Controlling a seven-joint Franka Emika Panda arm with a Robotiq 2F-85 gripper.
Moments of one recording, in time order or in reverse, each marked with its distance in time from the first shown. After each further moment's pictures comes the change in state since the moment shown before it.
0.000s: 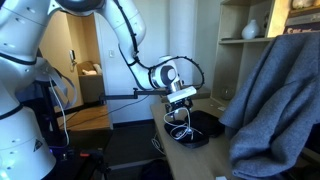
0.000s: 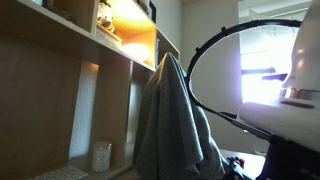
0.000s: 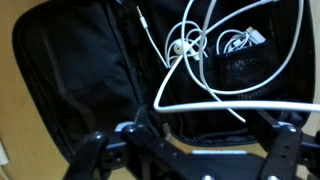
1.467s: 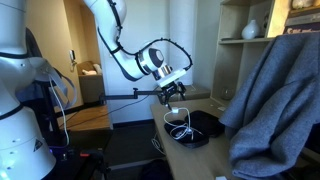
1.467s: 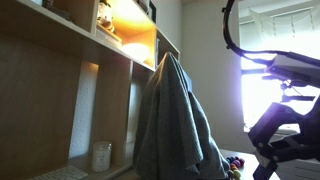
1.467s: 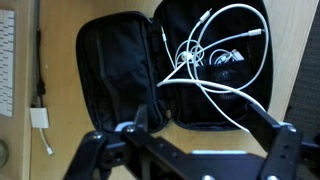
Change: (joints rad) arm 0.014 -0.265 0.004 -0.201 -0.248 0.002 0.144
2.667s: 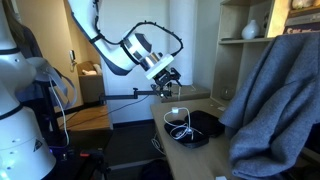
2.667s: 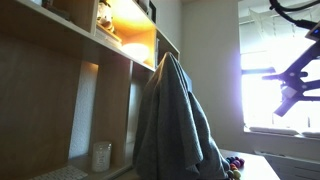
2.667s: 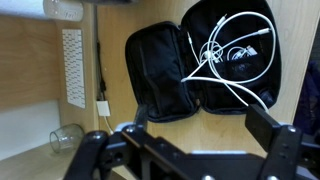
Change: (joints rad) arm -0.009 -0.252 -0.057 -0.184 -0.302 0.169 0.393
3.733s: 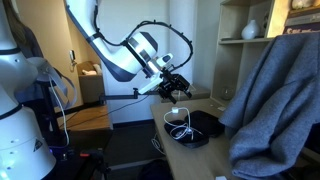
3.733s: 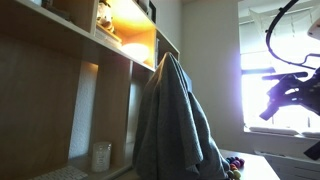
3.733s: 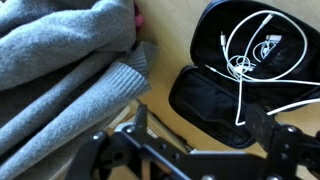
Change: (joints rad) arm -0.048 0.014 -0.126 0.008 -0.352 0.047 1.043
